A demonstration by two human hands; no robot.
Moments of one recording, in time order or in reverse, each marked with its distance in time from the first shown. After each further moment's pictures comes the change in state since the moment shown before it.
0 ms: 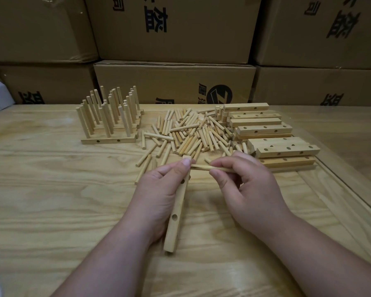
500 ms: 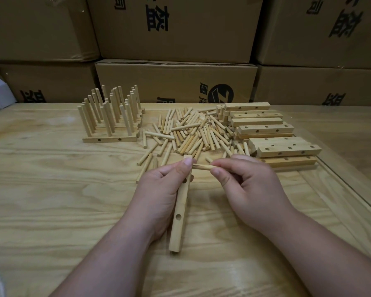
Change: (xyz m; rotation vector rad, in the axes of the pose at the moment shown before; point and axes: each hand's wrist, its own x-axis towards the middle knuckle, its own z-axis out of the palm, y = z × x) left_hand 0.003 -0.004 -0.006 0.085 0.028 0.004; right_hand 0.005 -0.001 -0.006 -0.073 -0.079 0.040
